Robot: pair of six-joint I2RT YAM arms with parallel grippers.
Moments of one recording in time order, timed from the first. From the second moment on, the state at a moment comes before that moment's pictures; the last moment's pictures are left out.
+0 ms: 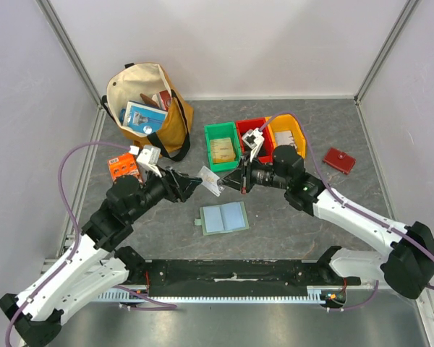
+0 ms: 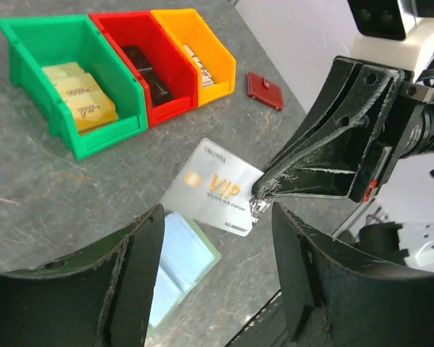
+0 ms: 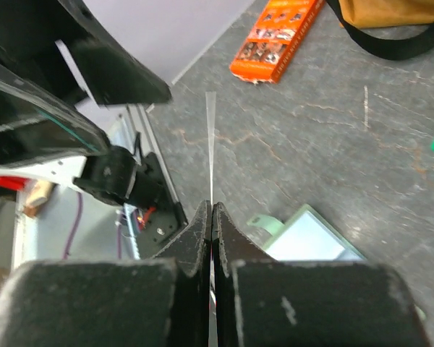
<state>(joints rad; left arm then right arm) -0.68 0.61 0.66 -0.17 0.02 -0.60 0.74 1.21 0.82 0.22 -0.49 0.55</state>
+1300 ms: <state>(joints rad) -0.59 0.95 0.94 -0.38 0.81 -0.01 0.72 1.14 0.97 -0.21 -0.73 0.08</state>
